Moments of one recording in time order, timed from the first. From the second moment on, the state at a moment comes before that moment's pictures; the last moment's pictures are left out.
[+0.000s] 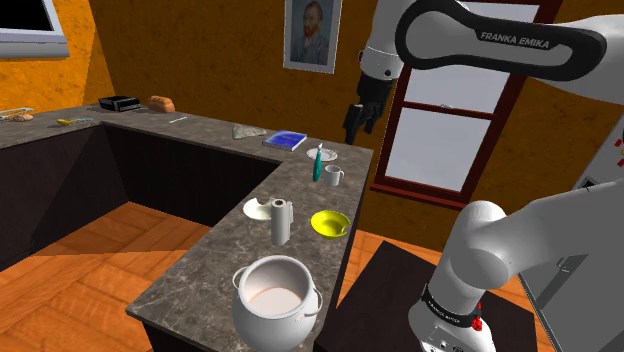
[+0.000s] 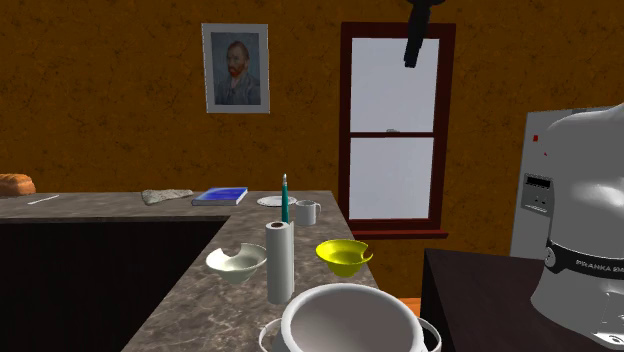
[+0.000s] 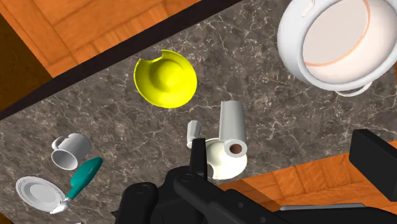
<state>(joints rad) 0.02 -0.80 0.05 -2.28 -0.08 1.65 0.11</state>
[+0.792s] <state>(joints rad) 0.01 -0.53 0.02 -2.33 -0.09 1.93 0.12</state>
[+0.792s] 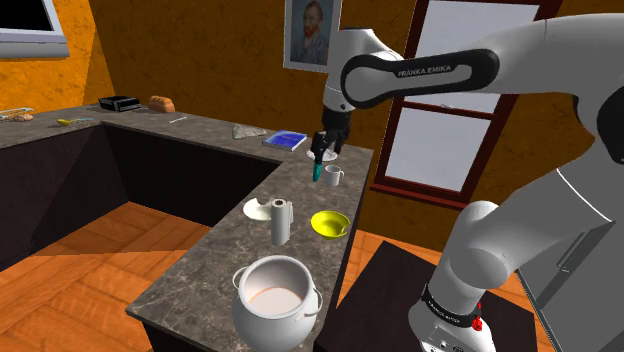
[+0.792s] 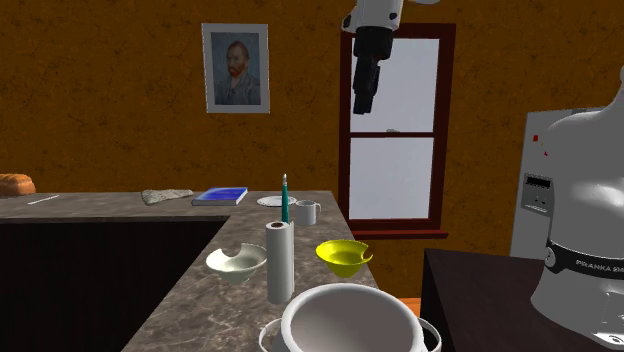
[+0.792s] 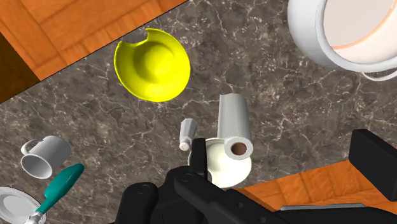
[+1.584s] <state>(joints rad) -0.01 -0.11 0.00 -2.23 -0.10 2.21 0.12</state>
